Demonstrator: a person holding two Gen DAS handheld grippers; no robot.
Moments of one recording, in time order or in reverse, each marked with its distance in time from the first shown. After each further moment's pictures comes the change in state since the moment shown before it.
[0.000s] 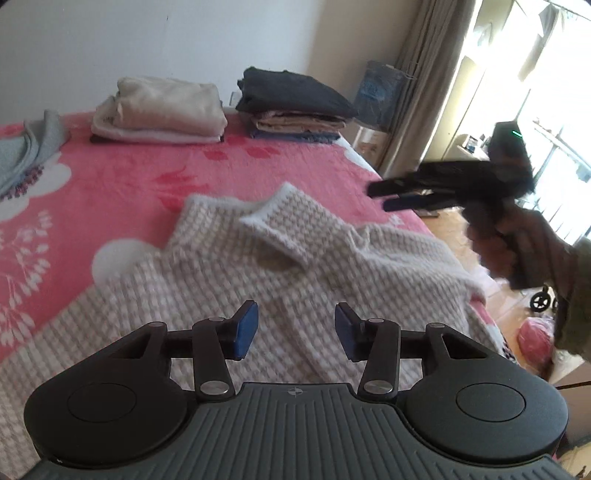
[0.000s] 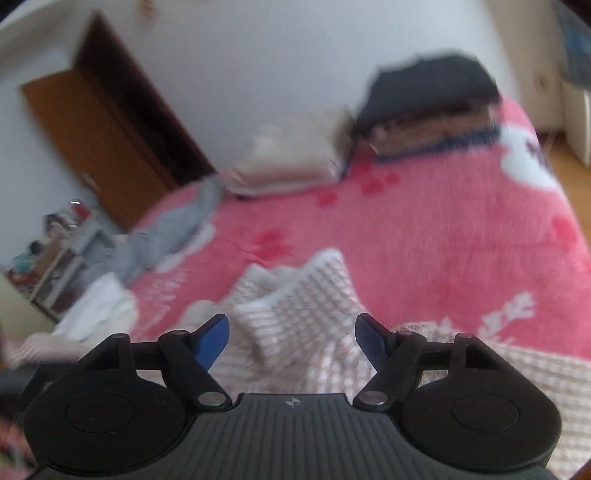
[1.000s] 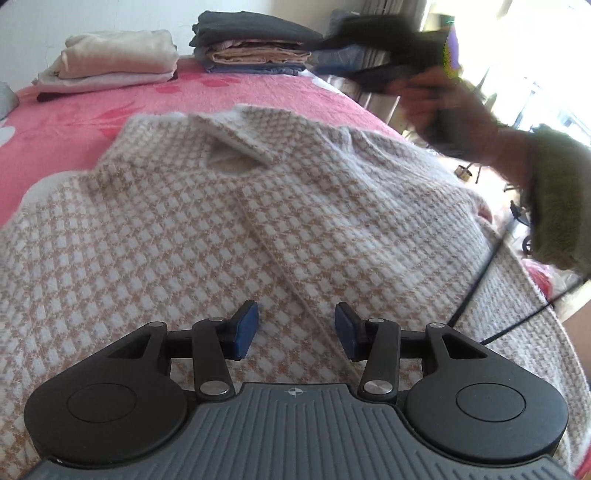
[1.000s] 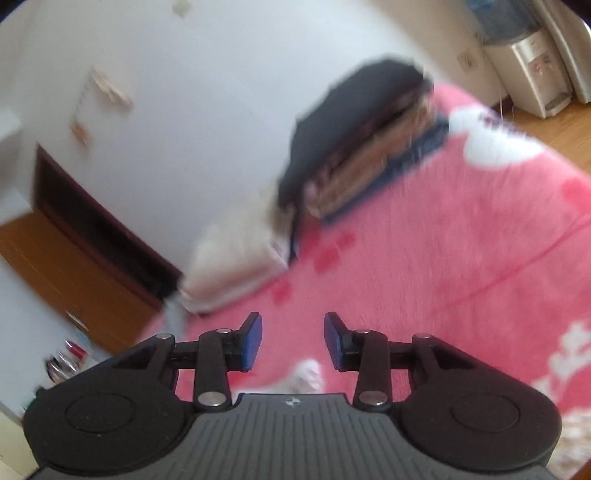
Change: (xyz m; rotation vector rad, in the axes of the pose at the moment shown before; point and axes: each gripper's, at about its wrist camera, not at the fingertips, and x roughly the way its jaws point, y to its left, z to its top) left arm 0.060 -0.015 -0.057 0.115 0.099 -0.037; right arm 0.027 -0.068 0.007 0.281 -0.355 0.072
